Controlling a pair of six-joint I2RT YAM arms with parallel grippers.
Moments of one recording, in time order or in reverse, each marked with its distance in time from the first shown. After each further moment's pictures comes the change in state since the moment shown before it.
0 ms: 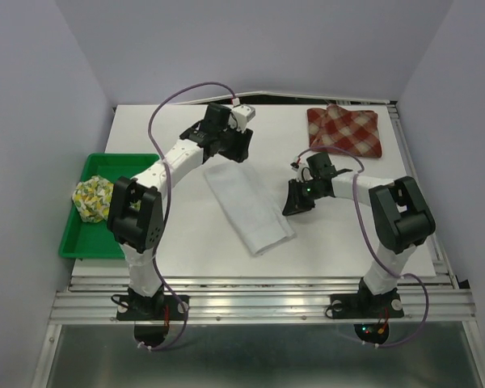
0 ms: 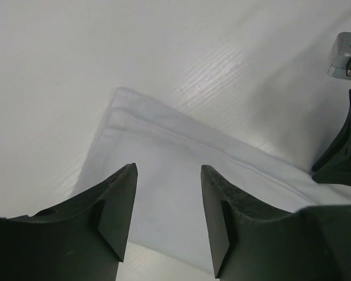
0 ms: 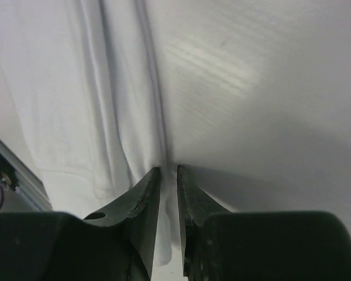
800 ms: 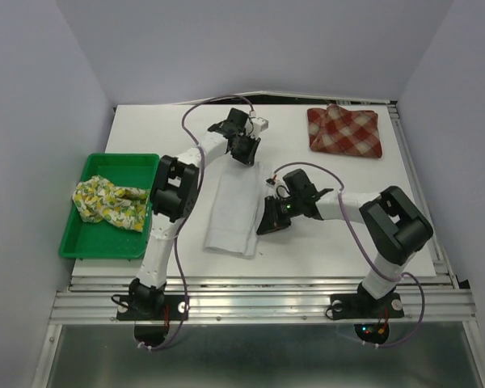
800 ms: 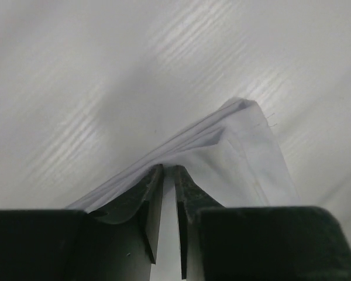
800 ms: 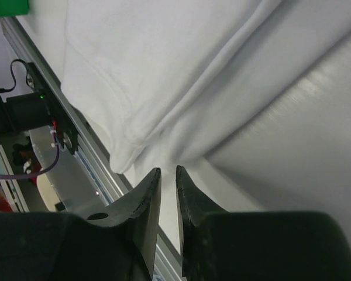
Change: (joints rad) left arm 0.008 0.514 0.391 -0.135 0.076 0.040; right arm 0.256 -0.044 -0.161 0.294 -0.151 0.272
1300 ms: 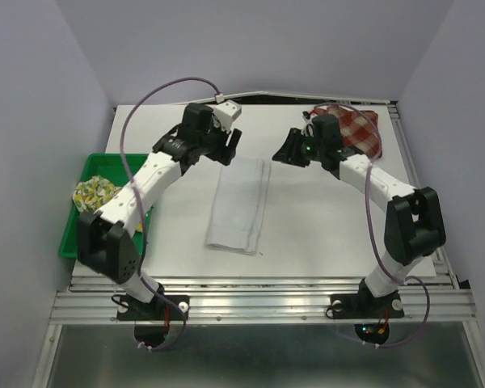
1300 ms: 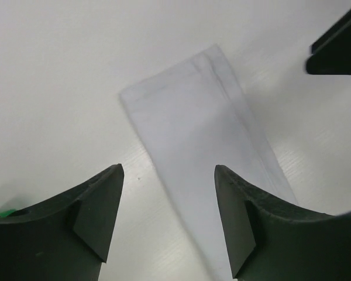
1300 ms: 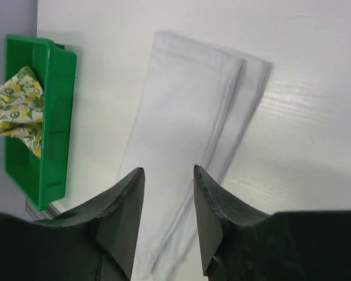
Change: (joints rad) left arm -0.002 -0.705 -0.492 0.031 -0.167 0.040; right arm -0.233 -0.081 0.383 -0.133 0.320 0.057
